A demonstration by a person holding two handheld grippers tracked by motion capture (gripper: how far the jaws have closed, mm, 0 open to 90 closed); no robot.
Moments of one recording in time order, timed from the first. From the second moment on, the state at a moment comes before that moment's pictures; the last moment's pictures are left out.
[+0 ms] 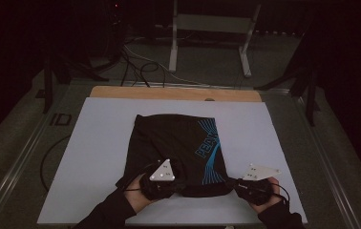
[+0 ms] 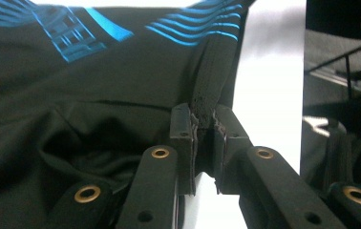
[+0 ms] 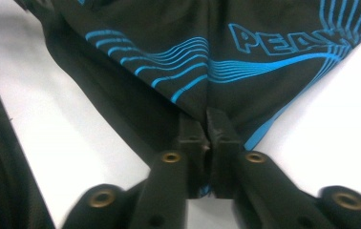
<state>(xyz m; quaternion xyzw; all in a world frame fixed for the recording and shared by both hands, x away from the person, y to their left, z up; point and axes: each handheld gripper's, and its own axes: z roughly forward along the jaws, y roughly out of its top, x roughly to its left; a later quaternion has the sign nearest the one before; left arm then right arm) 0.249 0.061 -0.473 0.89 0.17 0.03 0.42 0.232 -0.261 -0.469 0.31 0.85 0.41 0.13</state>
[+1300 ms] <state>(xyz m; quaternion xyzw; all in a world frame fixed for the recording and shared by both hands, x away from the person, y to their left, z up) 0.262 0.086 -0.513 0.93 0.13 0.05 0.34 0.249 -0.269 -0.469 0.36 0.79 0.48 0.12</state>
